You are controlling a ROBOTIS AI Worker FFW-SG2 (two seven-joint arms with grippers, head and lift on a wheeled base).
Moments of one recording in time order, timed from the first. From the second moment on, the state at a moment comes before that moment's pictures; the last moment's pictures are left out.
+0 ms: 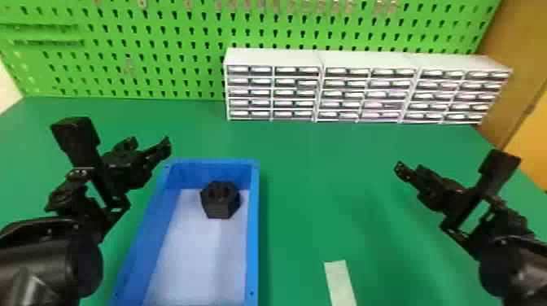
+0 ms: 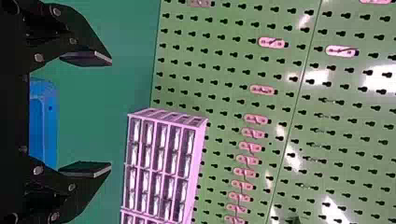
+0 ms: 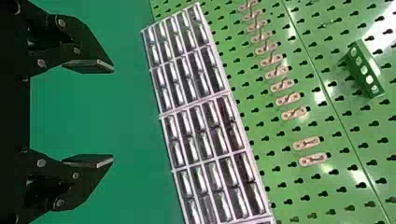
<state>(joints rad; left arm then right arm) -0.08 0.03 0.16 -1.76 0.17 0.41 -0.29 -0.15 -0.14 -0.29 -1.50 -0.34 0.41 0.47</state>
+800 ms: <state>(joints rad) -0.09 0.04 0.14 -1.76 0.16 0.41 -0.27 -0.19 -0.12 -0.25 -1.44 -0.28 0.41 0.47</state>
